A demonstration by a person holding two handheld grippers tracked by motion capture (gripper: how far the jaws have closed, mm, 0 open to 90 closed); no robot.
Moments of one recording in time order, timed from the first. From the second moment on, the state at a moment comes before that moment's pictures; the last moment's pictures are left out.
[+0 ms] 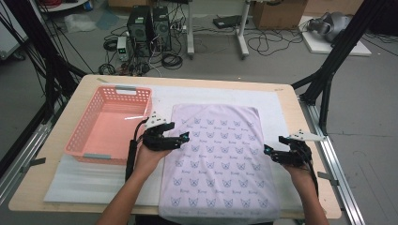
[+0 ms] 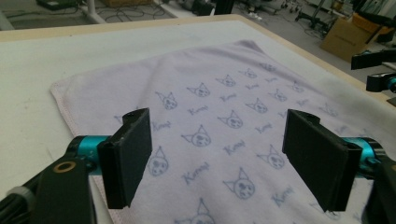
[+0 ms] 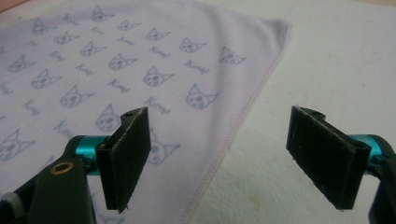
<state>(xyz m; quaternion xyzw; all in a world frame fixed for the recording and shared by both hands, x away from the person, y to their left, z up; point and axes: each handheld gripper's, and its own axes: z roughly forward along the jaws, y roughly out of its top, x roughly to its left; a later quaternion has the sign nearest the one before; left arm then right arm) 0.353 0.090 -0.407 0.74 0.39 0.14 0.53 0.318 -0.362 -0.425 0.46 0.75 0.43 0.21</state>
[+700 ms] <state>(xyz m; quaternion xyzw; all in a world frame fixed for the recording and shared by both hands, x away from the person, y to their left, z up) 0.413 0.086 -0.451 0.73 0.51 0.19 0.41 0.394 -0.343 -0.435 0.50 0.76 0.37 0.20</state>
